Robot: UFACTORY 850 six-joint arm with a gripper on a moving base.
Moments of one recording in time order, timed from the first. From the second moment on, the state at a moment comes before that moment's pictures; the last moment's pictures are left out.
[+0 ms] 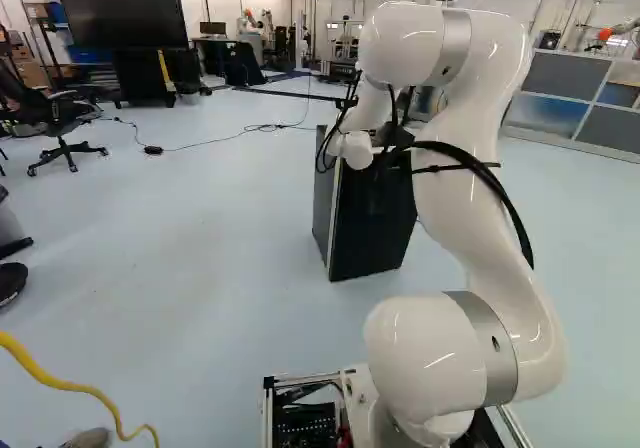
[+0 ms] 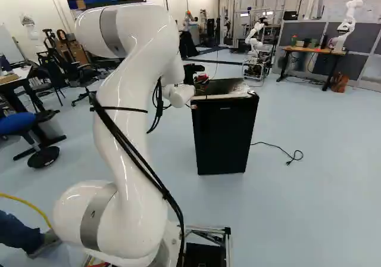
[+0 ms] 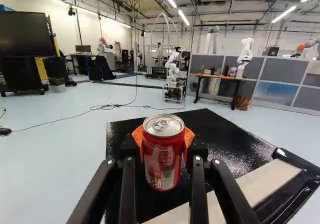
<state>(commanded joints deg) -3.1 -36.2 -64.8 13.9 61.9 -9.0</state>
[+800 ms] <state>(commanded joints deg) -3.0 -33.7 -63.7 13.6 61.6 -8.8</state>
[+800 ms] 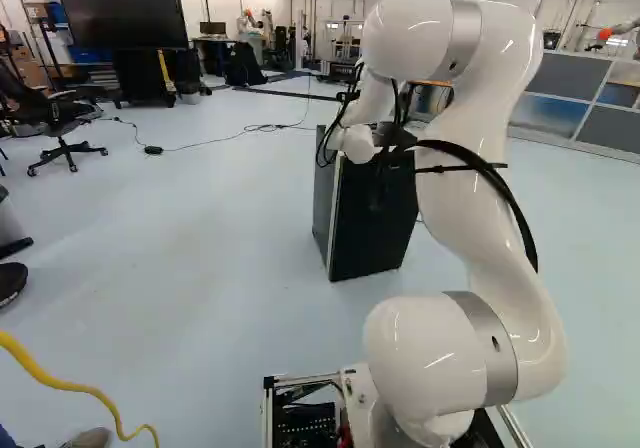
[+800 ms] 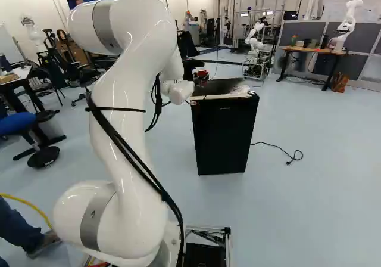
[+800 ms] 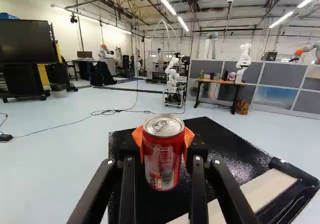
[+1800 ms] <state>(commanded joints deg) -2.3 -21.5 -49.3 10.2 58.8 -6.6</state>
